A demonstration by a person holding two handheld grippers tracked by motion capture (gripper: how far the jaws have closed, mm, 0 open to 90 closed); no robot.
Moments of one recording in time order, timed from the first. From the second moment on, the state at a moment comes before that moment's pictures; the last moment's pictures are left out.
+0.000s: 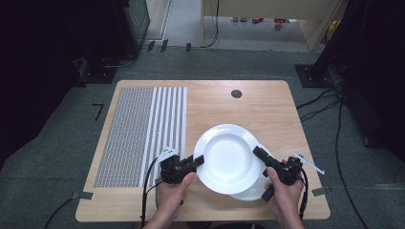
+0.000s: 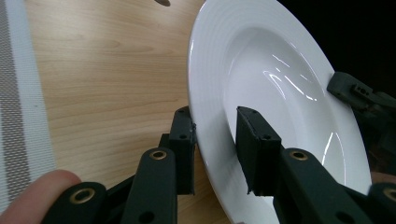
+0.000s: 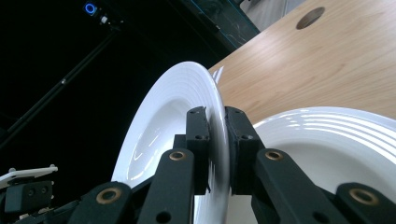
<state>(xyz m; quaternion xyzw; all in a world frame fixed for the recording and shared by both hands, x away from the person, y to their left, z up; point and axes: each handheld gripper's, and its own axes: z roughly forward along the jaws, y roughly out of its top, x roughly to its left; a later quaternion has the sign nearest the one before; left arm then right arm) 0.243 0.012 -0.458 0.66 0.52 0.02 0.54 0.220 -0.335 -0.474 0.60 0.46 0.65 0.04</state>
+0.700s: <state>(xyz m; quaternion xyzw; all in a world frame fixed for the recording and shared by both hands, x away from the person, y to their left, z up) 0.253 0.075 -0.450 0.63 0.55 0.03 0.54 0.251 -0.268 -0.459 0.59 0.49 0.64 0.03</state>
